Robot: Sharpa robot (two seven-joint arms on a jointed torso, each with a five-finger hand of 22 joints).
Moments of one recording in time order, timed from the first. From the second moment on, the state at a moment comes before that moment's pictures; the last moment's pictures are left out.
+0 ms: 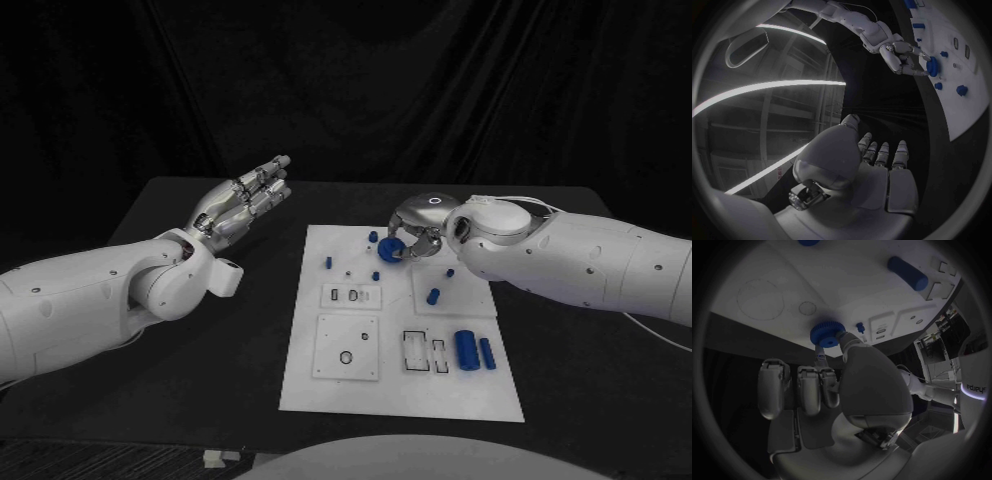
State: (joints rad) left arm 1.23 -0.89 -0.21 1.43 -0.17 -0.03 0.66; left_hand 1.44 0.26 -0.14 0.23 0.57 0.23 0.03 0.03 0.03 0.00 0.01 0.00 0.00 0.00 0.06 0.00 0.00 0.16 0.01 0.21 0.01 0.01; right arm 1.26 -0.61 -0.21 1.23 -1.66 -0.22 -0.04; right_hand 1.34 -0.14 0.22 0.24 0.42 0.97 0.09 0.16 0.27 1.47 0.00 1.57 1.31 1.47 -0.07 1.57 1.31 0.03 1.47 0.05 1.43 1.31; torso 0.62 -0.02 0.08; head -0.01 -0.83
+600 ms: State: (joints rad) left arm 1.23 -0.89 -0.21 1.43 -0.17 -0.03 0.66; left_hand 1.45 0.26 -0.14 0.23 0.57 0.23 0.03 0.03 0.03 0.00 0.01 0.00 0.00 0.00 0.06 0.00 0.00 0.16 0.01 0.21 0.01 0.01; right arm 1.27 -0.56 -0.21 1.19 -1.66 -0.23 -0.04; right_hand 1.34 -0.14 0.22 0.25 0.42 0.97 0.09 0.16 0.27 1.46 0.00 1.57 1.31 1.47 -0.07 1.57 1.31 0.03 1.47 0.05 1.43 1.31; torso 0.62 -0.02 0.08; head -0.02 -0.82
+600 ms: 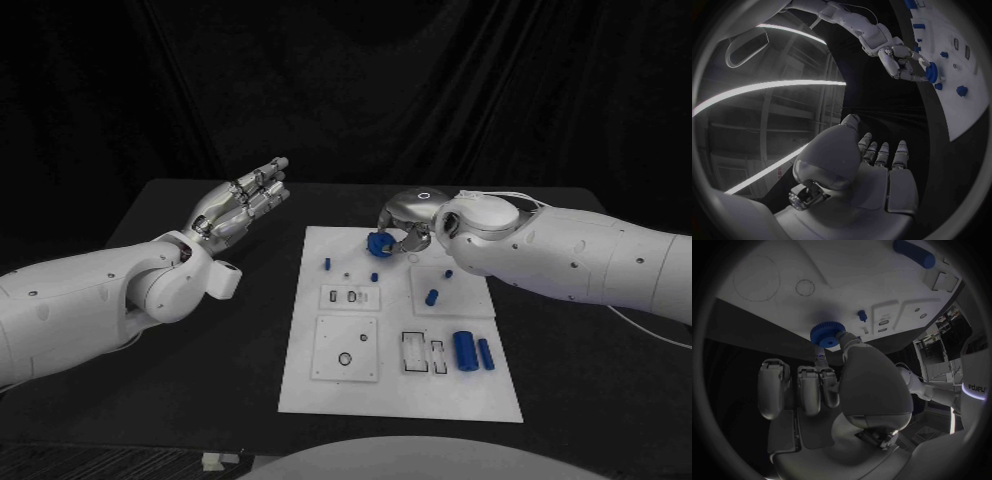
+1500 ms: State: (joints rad) left arm 1.23 -0.89 -0.21 1.42 -0.17 -0.03 0.65; left_hand 1.45 0.26 -0.14 0.23 0.57 0.23 0.03 0.03 0.03 0.00 0.01 0.00 0.00 0.00 0.06 0.00 0.00 0.16 0.01 0.21 0.01 0.01; right arm 1.27 -0.48 -0.20 1.13 -1.66 -0.18 -0.03; right_hand 1.33 -0.13 0.22 0.25 0.37 0.95 0.08 0.13 0.31 1.46 0.00 1.57 1.31 1.47 -0.07 1.57 1.31 0.03 1.47 0.05 1.42 1.31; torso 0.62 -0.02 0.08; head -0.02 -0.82
